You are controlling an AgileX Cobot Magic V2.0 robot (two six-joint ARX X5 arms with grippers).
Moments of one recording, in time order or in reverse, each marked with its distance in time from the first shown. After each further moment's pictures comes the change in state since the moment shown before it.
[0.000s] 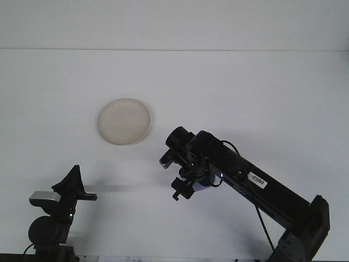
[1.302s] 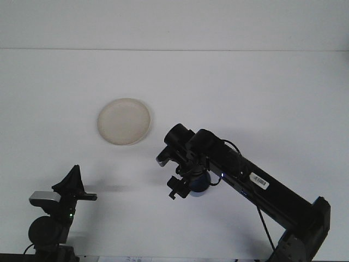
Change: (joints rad) left arm 0.000 0.000 0.000 0.000 0.000 0.000; right arm 0.007 0.000 0.043 0.000 -0.049 0.001
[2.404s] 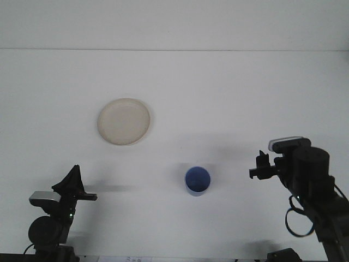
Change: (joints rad) left arm 0.000 0.000 0.000 0.000 0.000 0.000; right arm -0.599 -0.941 -0.603 0.529 0.217 0.106
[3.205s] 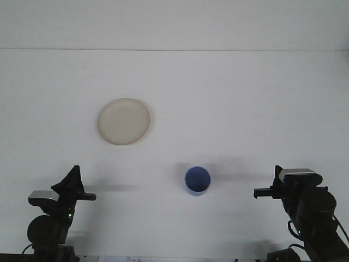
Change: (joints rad) left arm 0.000 0.016 0.079 -0.095 0.000 -0.055; right arm 0.000 -0.299 -0.287 0.129 0.053 0.087
